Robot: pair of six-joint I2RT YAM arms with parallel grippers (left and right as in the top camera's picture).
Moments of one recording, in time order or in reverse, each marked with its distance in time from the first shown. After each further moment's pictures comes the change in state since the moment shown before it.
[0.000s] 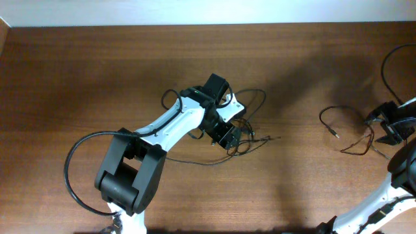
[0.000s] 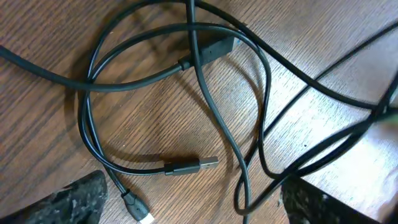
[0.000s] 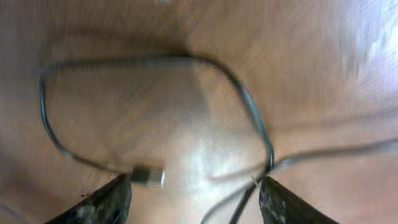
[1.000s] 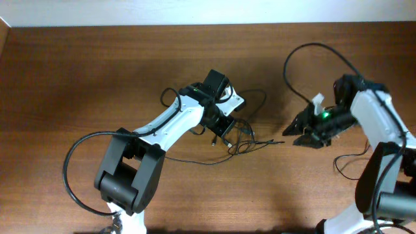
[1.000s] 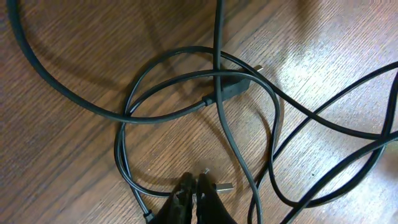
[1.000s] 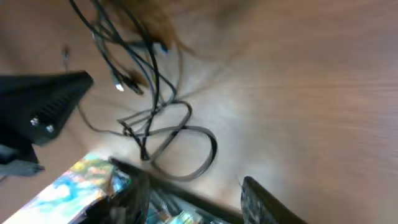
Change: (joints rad) left arm 0.008 0.000 0.016 0.069 -0.024 -0.052; right arm 0.498 -0.354 -0.534 0.138 -0.447 -0.170
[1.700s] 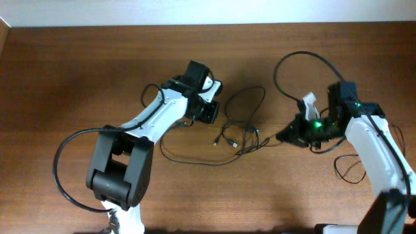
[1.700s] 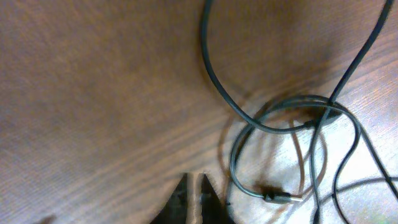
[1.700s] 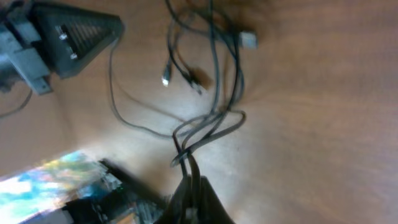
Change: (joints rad) left arm 0.130 0.000 0.000 0.049 -0.044 -0.254; right arm 0.132 -0.277 -0.079 0.125 0.015 0.018
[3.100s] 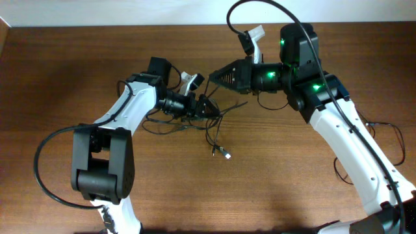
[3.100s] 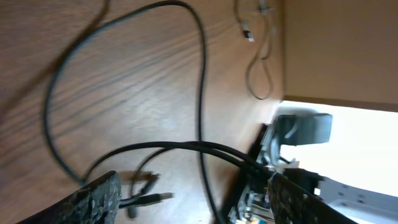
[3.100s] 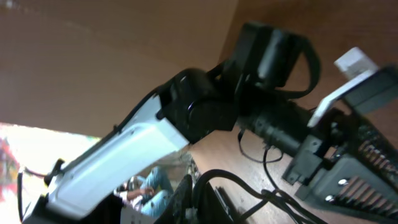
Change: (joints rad) left arm 0.220 0.000 0.000 -0.177 0.698 0.118; right arm 0.370 0.060 0.337 0.684 -0.310 0.611
